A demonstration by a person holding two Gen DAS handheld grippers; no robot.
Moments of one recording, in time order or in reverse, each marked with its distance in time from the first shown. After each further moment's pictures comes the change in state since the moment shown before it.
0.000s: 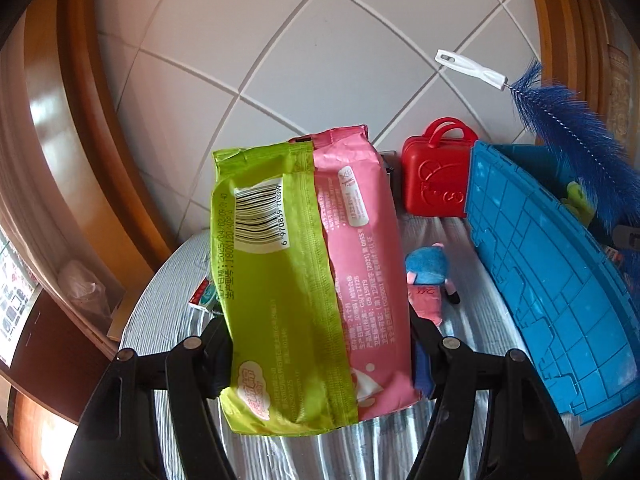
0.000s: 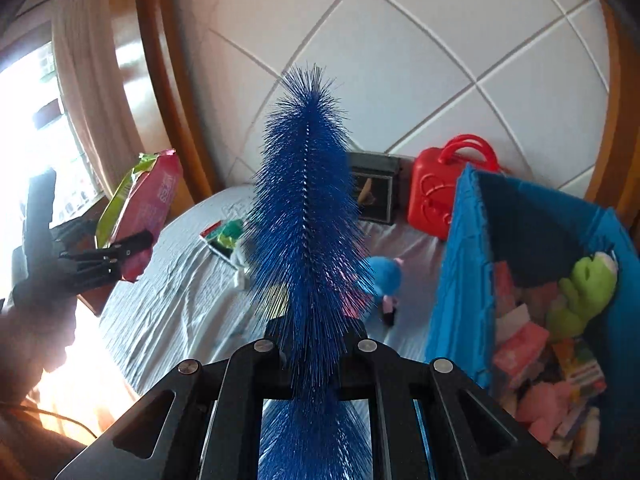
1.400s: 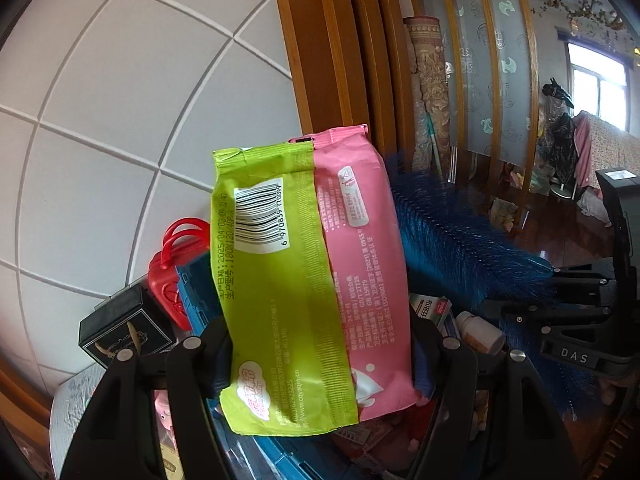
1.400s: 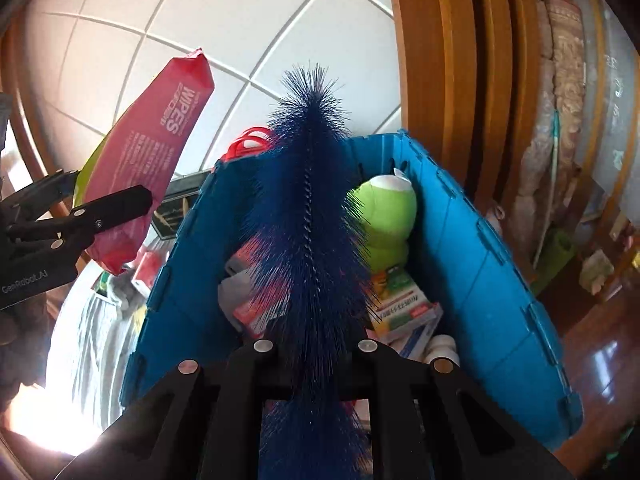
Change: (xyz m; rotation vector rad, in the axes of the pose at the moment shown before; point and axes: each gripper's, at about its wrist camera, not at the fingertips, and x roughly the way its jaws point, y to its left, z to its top) left arm -0.032 -0.361 0.124 0.381 -0.151 -0.523; right arm -0.136 -0.236 -0.070 0.316 -0.022 -0.319
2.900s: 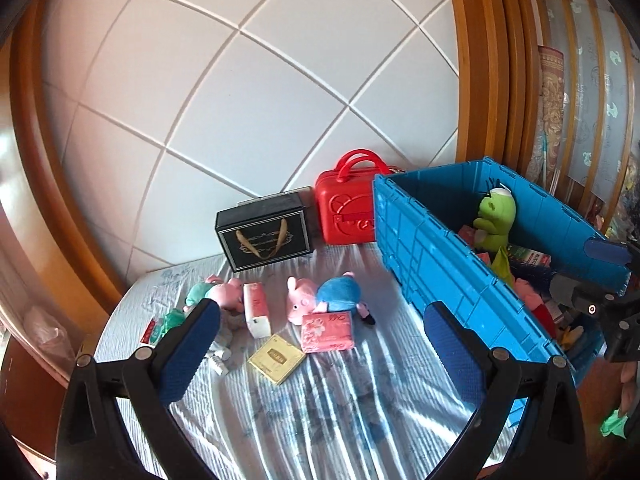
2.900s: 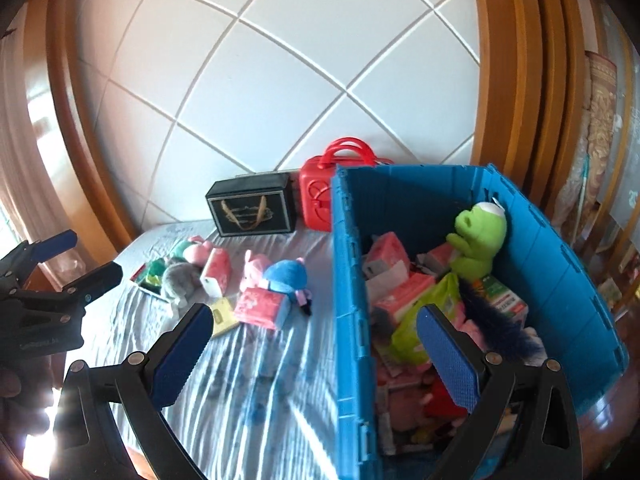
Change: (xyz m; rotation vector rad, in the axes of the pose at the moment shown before) left arm -0.202 0.189 -0.174 -0.288 0.065 0.336; right arm -0.034 0.243 -0.023 -0.118 -0.041 0.043
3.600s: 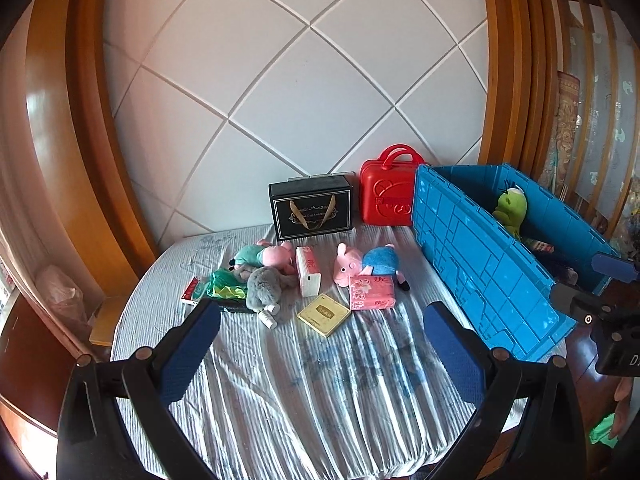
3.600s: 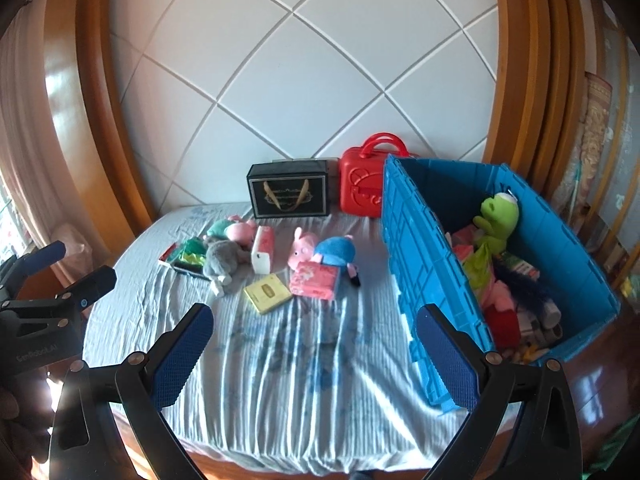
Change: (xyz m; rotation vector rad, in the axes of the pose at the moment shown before) left arm -0.091 0.104 -0.067 -0.083 0.002 0.011; right arm -0.060 0.149 -0.044 -0.017 0.014 -0.063
